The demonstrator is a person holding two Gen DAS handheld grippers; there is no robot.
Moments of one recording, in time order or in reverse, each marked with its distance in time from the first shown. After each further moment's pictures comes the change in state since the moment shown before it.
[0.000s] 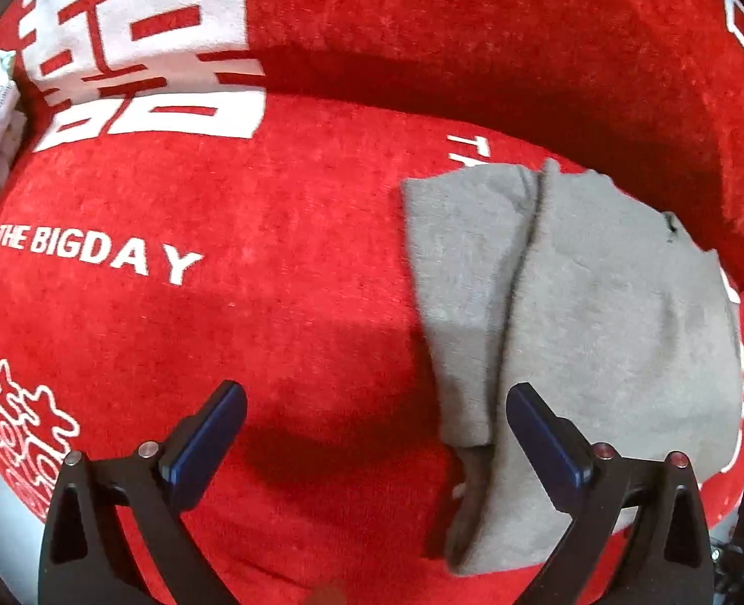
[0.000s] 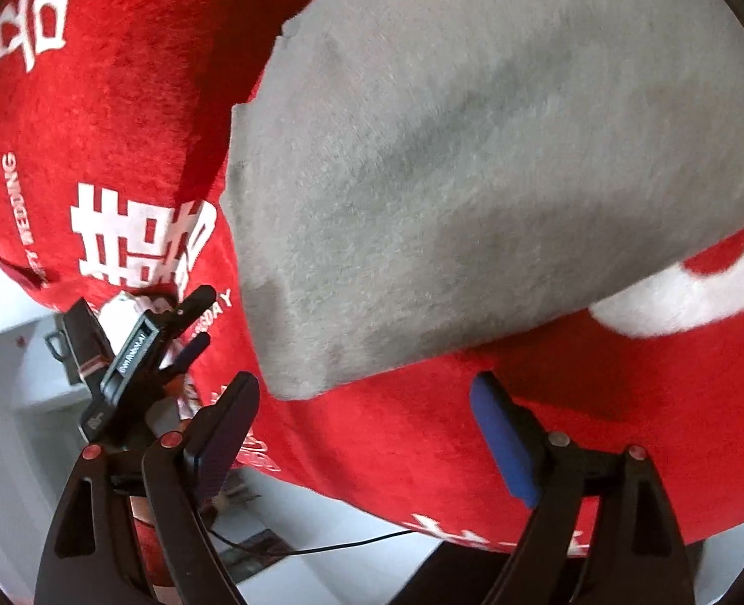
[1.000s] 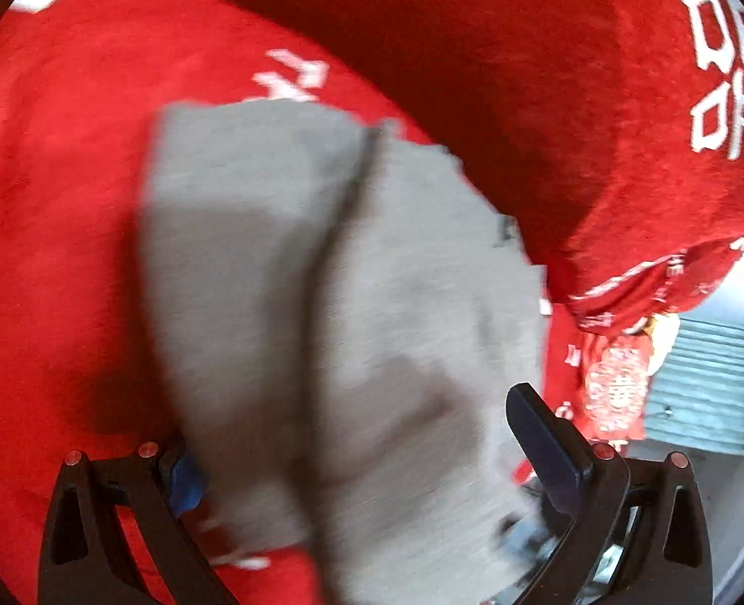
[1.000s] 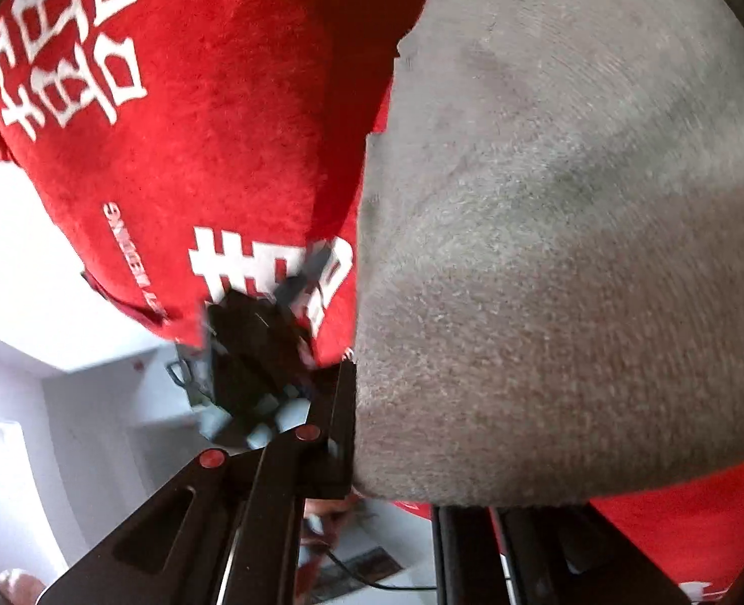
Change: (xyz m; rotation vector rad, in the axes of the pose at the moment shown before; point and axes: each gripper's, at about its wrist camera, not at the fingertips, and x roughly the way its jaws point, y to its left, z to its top) left arm 0.054 -0.048 0.037 -0.166 0.250 -0.701; right arm 0.016 0.044 0.024 0.022 -0.056 0.368
